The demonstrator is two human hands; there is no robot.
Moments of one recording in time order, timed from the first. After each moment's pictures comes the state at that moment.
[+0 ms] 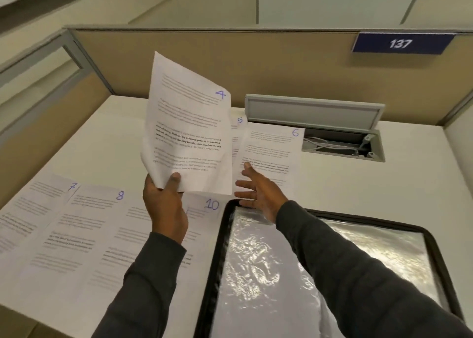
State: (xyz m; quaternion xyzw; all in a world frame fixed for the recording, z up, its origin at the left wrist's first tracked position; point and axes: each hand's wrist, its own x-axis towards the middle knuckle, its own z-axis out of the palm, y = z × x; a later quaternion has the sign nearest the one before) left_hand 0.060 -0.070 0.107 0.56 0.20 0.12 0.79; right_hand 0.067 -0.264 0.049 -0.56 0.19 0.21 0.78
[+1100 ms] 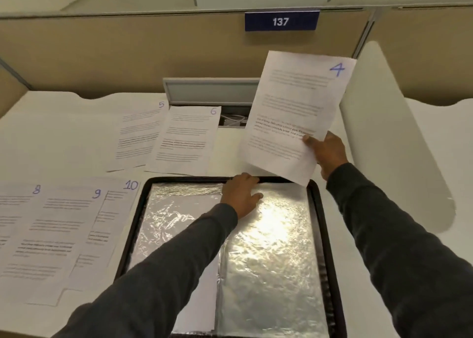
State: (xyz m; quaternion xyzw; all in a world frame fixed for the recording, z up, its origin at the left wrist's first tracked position) left_hand -0.040 -0.362 -0.014 0.93 -0.32 -0.10 0.17; right_hand -0.074 -0.590 0.065 -0.64 0.32 -0.13 0.69
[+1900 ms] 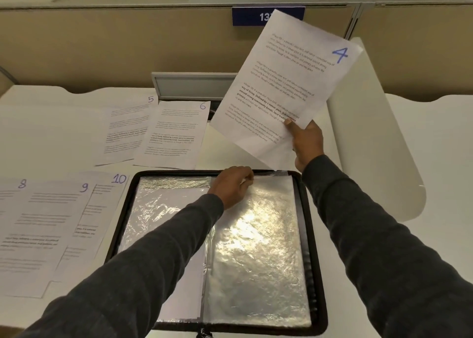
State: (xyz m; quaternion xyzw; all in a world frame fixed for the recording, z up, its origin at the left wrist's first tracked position) left_hand -0.050 -0.364 0.001 0.88 -0.38 -0.07 0.28; right_hand -0.071 -0.565 0.083 -0.55 0.30 -0.20 0.76
